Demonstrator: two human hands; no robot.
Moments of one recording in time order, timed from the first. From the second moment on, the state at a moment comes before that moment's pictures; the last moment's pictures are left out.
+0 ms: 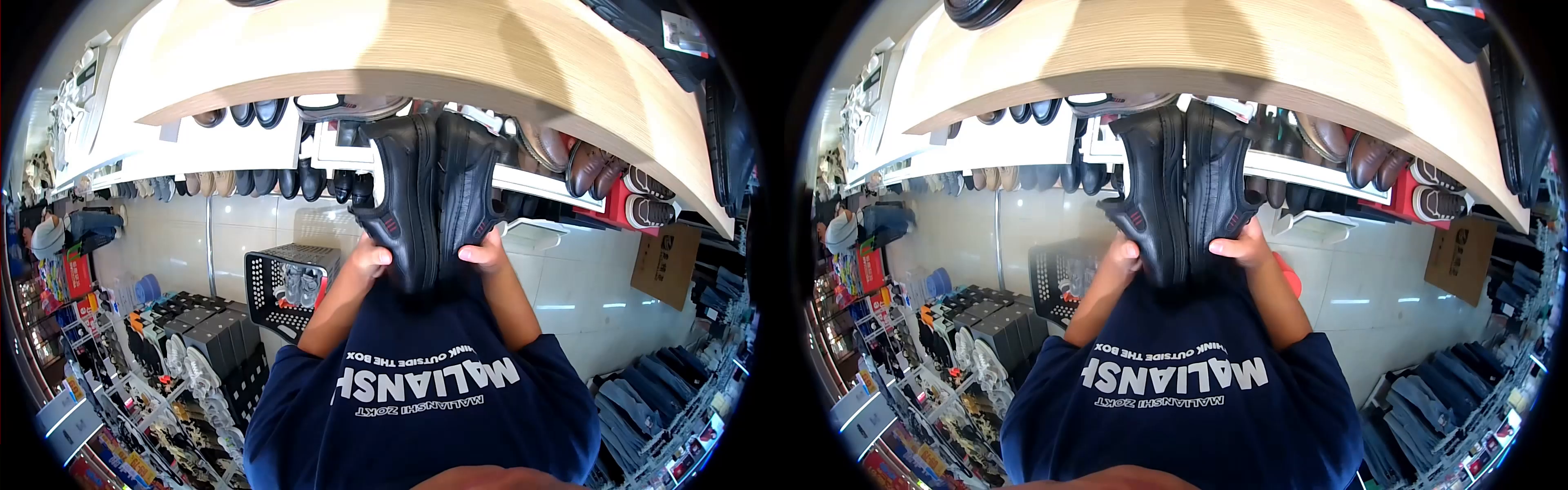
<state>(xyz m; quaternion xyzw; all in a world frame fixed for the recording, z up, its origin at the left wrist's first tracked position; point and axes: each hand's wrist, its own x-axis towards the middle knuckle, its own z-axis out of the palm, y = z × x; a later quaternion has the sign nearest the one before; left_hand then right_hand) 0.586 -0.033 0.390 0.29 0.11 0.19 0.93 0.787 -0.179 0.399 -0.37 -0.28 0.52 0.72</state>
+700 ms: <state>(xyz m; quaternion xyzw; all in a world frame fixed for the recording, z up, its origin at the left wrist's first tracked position) 0.547 -0.009 0.427 0.31 0.27 0.33 0.85 0.766 -0.152 0.443 -0.52 -0.31 0.45 0.66</state>
